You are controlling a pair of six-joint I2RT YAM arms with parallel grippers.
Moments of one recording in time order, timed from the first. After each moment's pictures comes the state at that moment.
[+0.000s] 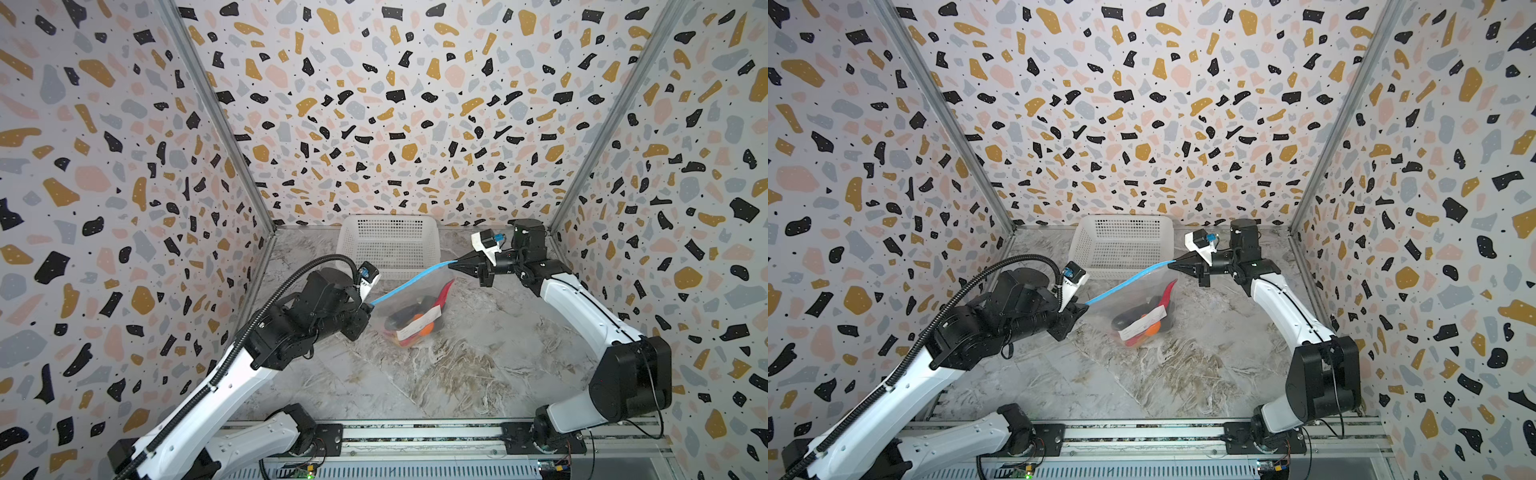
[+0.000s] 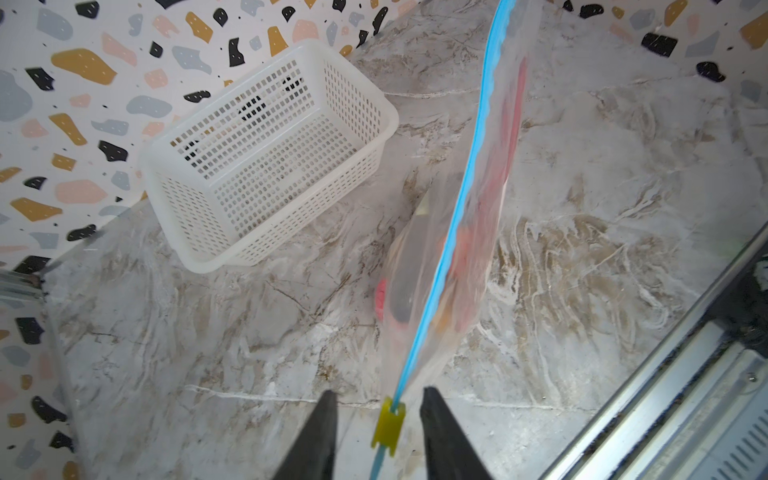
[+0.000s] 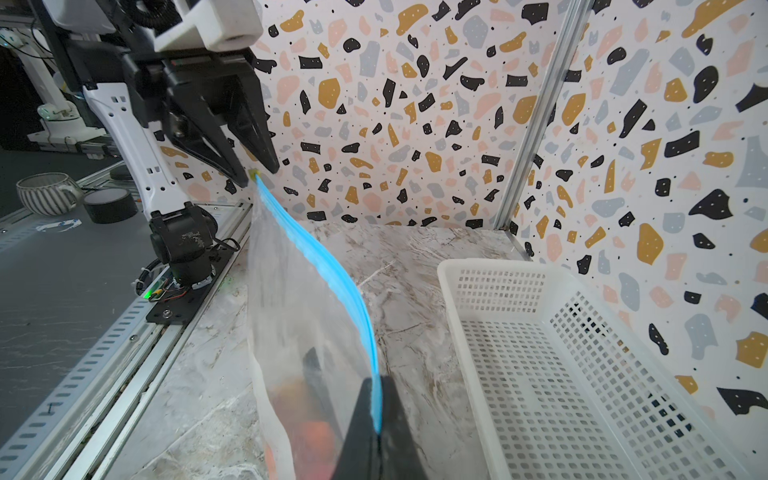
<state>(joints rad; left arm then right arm) -0.73 1.02 1.32 -1.01 -0.08 0.03 0.25 1.50 1.23 -0.18 -1.29 -0.56</state>
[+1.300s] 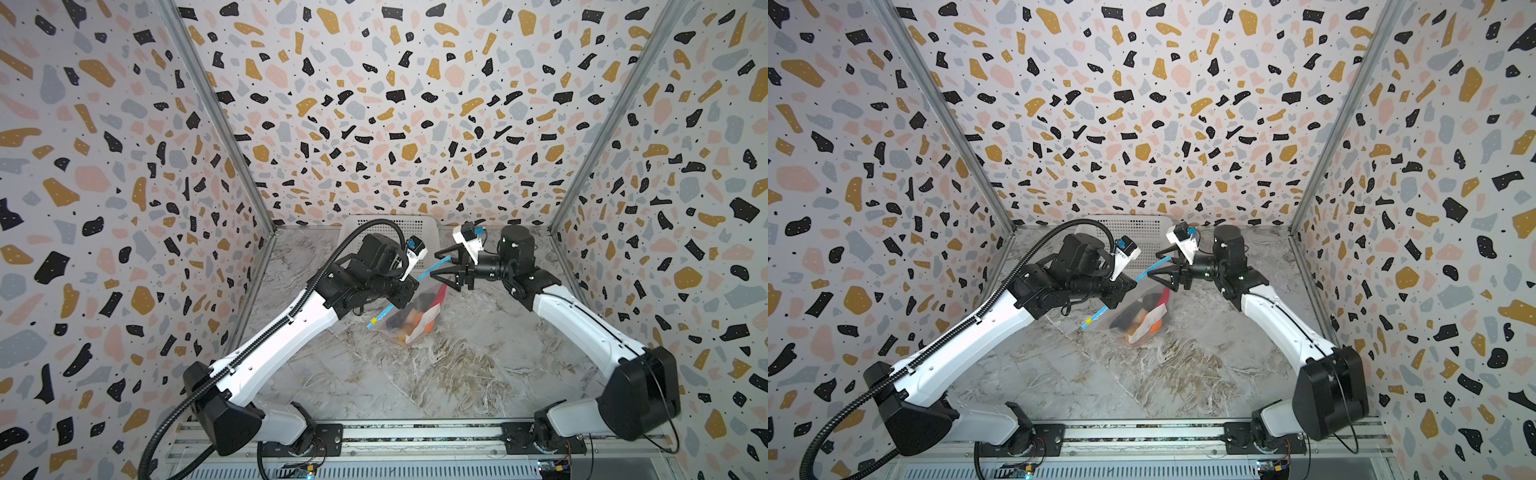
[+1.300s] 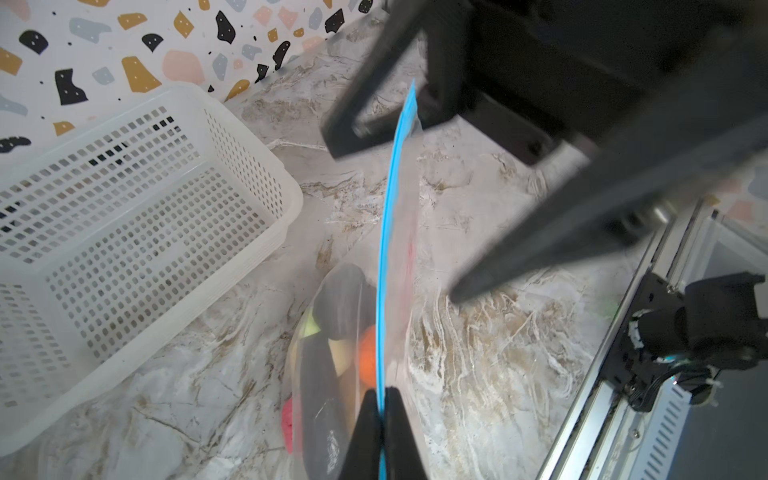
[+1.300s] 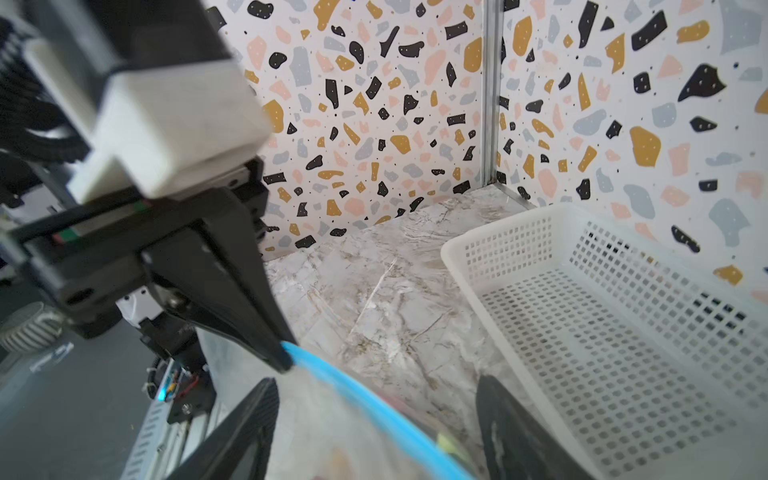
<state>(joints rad) -0.74 1.38 1.47 -0.76 0.16 -0.10 0.45 1.31 1.07 0.00 -0.85 0.09</state>
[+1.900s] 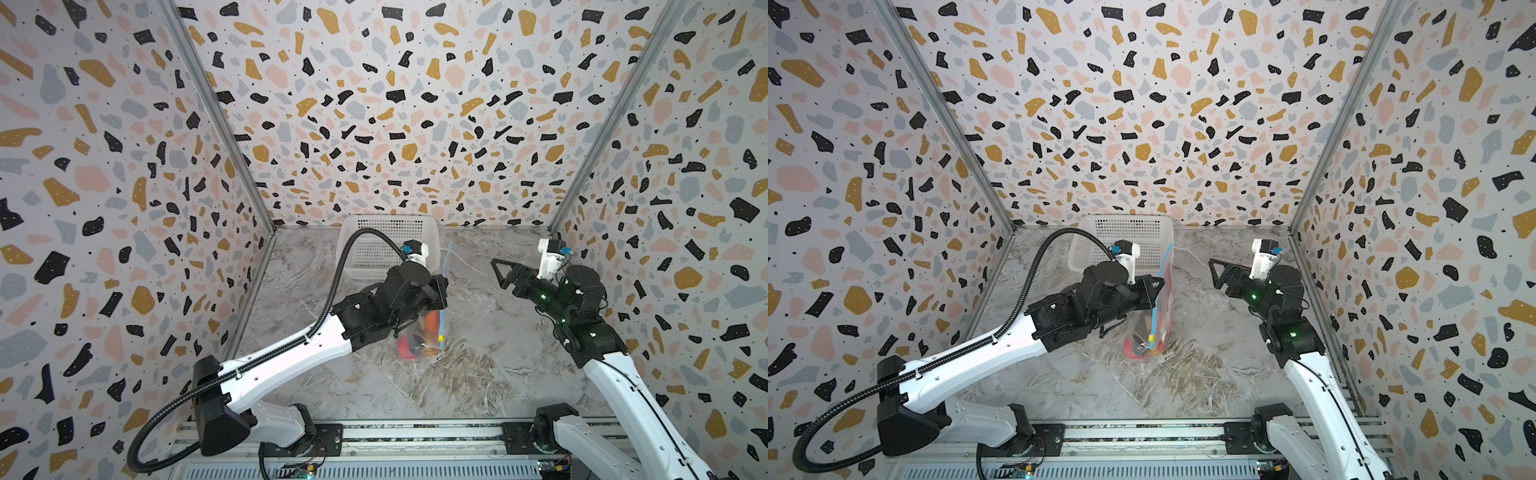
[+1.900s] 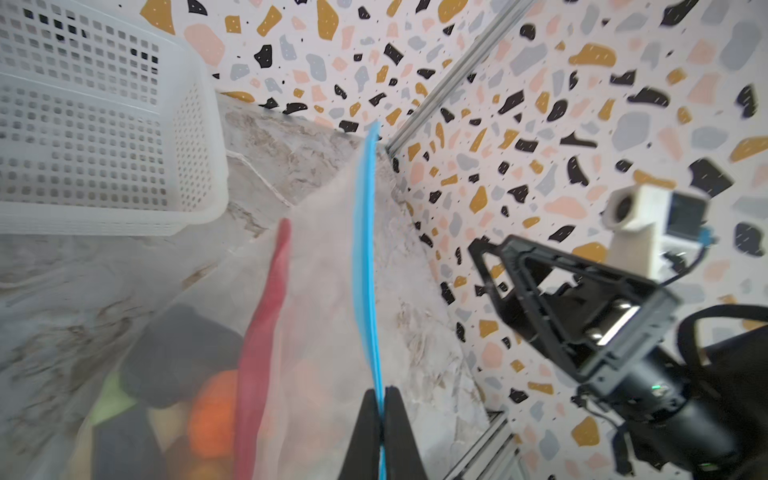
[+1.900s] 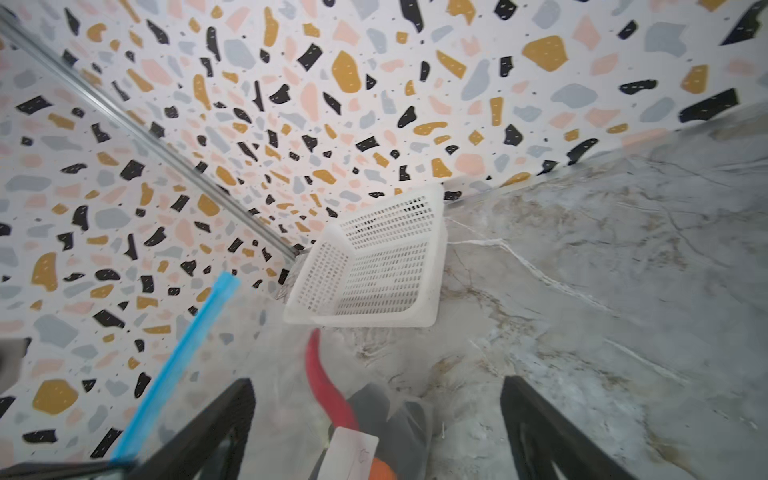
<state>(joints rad) -1.05 1.38 1.37 -0.34 -0.25 -0.89 0.15 0.87 0.84 -0.19 -0.35 0.56</state>
